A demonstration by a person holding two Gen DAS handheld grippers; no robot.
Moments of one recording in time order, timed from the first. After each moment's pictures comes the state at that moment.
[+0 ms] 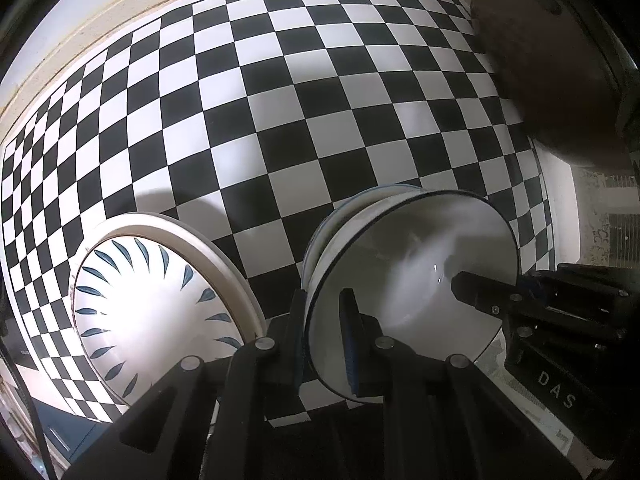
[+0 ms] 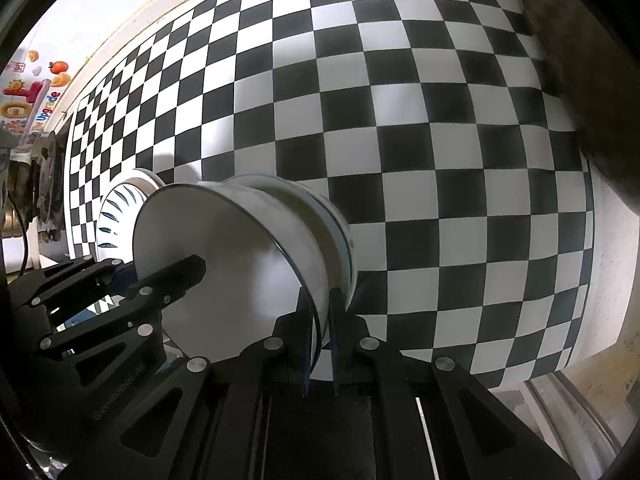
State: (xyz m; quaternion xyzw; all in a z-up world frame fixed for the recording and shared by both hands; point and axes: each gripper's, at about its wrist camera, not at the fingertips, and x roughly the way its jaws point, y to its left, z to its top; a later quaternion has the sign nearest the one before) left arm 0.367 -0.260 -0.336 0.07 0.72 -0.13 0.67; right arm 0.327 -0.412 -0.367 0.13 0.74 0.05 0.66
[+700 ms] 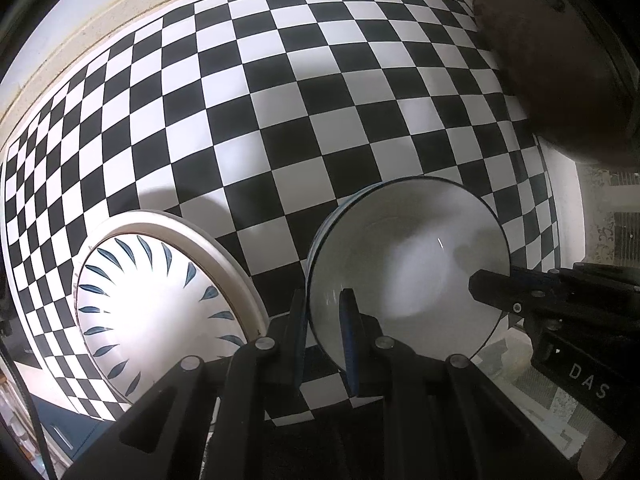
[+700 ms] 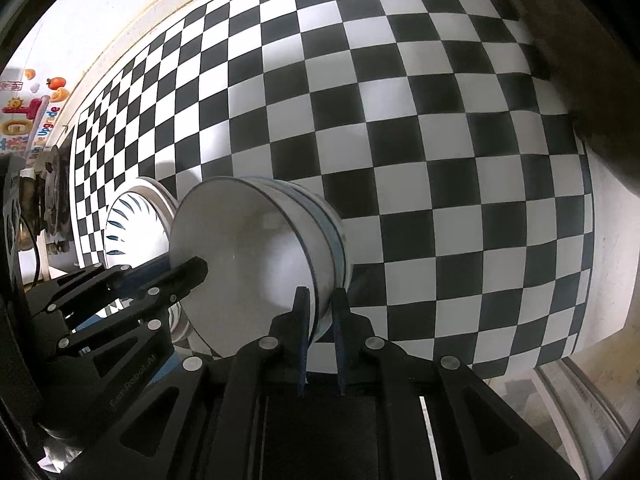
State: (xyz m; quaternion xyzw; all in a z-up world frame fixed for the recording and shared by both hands) left arm 0.365 -0.260 -0.338 0.08 0.72 -0.13 0.67; right arm 0.324 -0.430 -0.362 0.16 0.74 0.05 0.65
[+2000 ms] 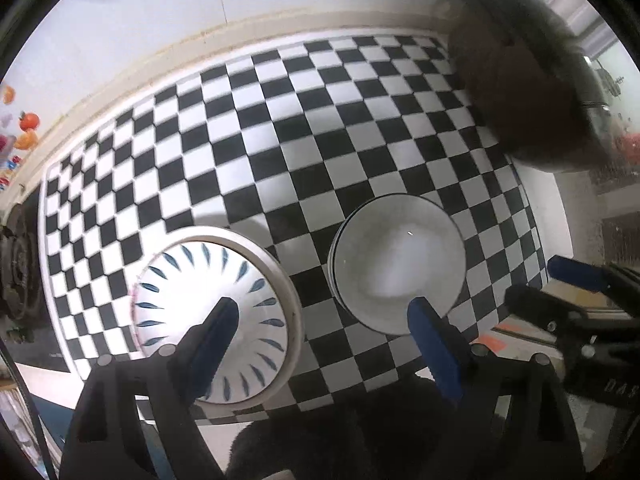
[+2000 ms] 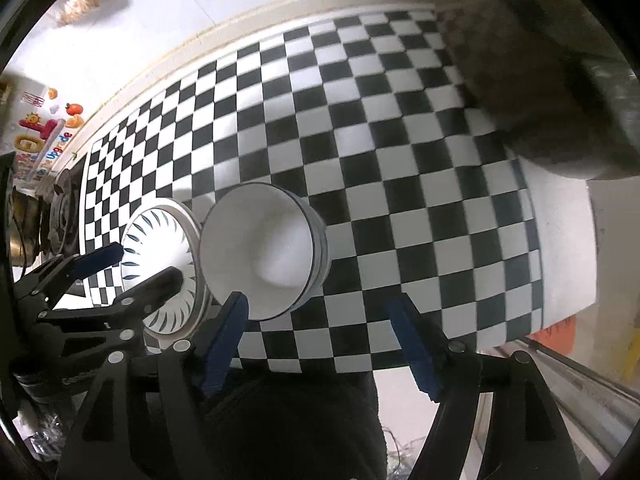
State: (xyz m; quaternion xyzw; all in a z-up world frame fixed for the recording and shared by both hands) left arm 0.336 -0.243 -0.250 0.10 0.66 -0.12 0.74; right arm 0.273 -0.441 -0.270 0.15 0.67 0.00 0.73
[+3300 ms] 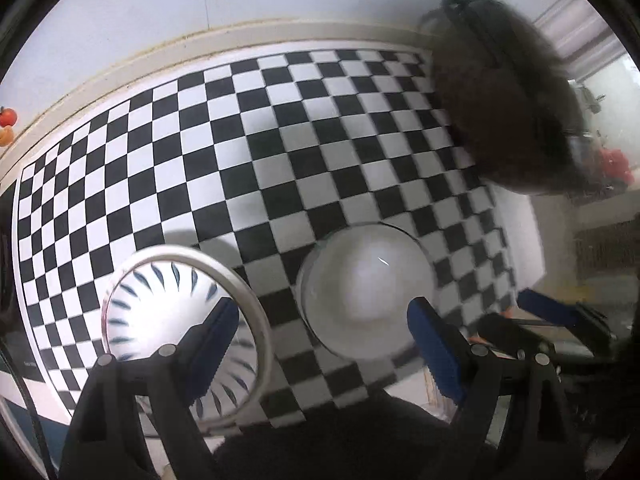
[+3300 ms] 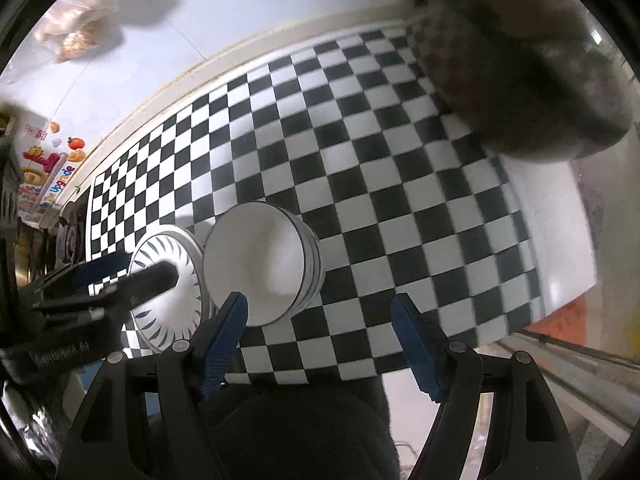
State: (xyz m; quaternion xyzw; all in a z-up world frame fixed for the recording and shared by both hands) left arm 0.361 -0.249 -0.265 0.05 0.66 -0.16 0.73; right arm 0.258 -0.450 -0.272 0.19 0.64 -0.03 0.75
